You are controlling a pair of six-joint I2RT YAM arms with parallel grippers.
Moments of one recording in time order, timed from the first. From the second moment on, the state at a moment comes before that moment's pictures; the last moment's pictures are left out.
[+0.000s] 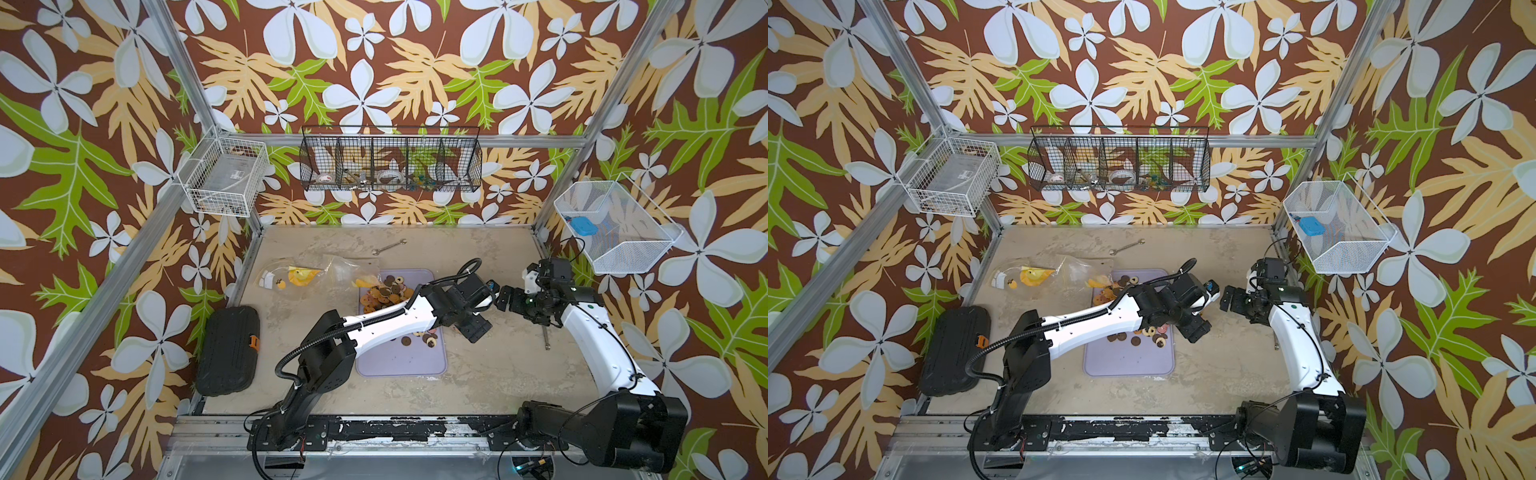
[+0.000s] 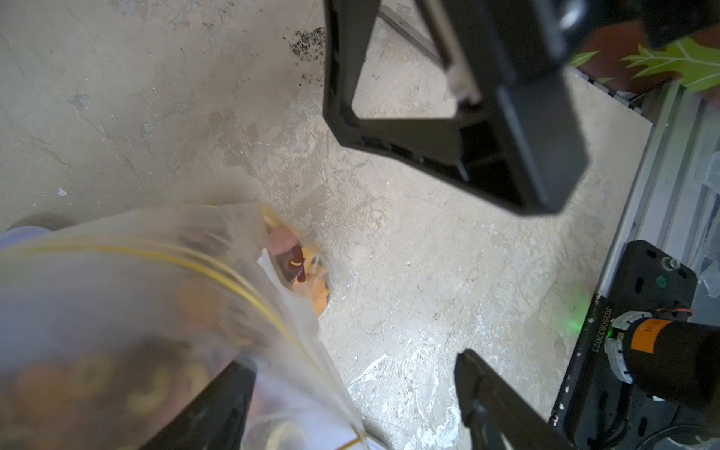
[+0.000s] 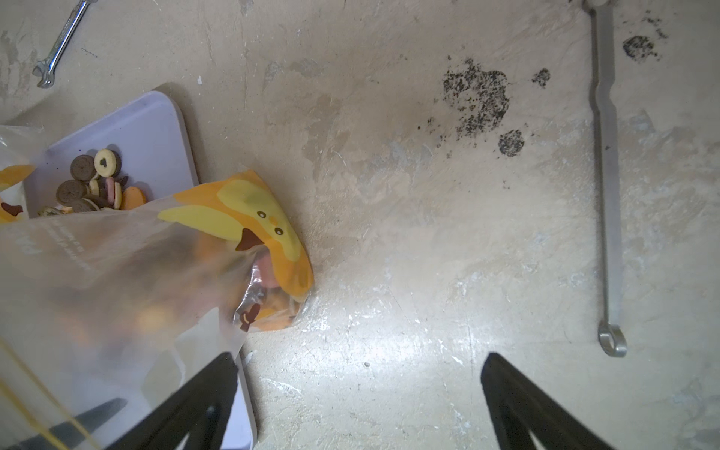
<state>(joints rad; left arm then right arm) -1.09 2.08 1.86 -0.67 0.01 -0.12 -0.12 1.24 1.02 -0.89 -0.20 0.21</state>
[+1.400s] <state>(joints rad) -0.99 1.99 1.90 -0.62 0.29 -0.25 -0.22 0.87 0.77 -0.75 -0.40 0.33</state>
